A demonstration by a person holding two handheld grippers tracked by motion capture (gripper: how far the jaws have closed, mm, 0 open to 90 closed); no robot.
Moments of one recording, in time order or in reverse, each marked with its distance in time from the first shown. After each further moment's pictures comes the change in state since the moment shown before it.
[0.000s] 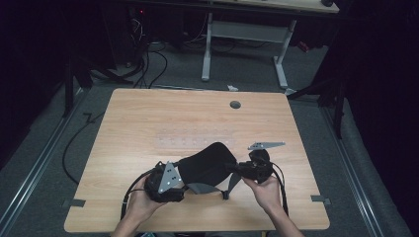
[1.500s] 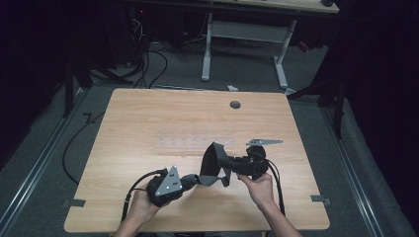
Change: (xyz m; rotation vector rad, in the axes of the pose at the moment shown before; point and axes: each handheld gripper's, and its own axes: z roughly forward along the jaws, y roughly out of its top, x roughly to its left) left arm -0.009 0.003 -0.011 0.051 -0.226 -0.054; right arm -0.003 0.007 0.012 -0.083 0.079 0.036
